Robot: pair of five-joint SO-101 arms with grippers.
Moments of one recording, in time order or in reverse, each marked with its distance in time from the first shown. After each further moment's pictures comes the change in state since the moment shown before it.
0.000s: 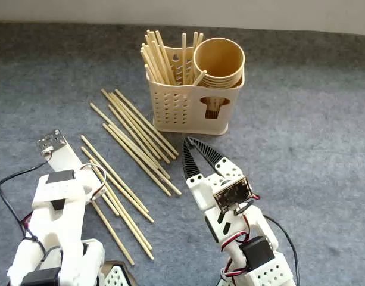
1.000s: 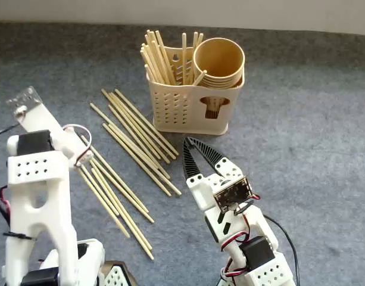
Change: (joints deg) left arm 0.0 0.0 -35.9 31.9 3.2; right arm 0.0 0.0 0.0 0.0 0.0
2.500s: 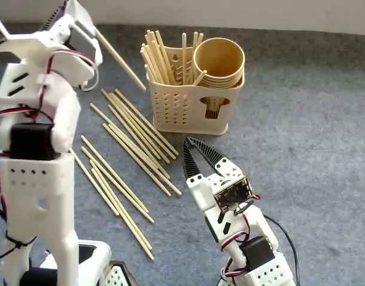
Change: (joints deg) left arm 14.0 0.0 -28.4 -45.1 0.0; right arm 0.0 0.0 0.0 0.0 0.0
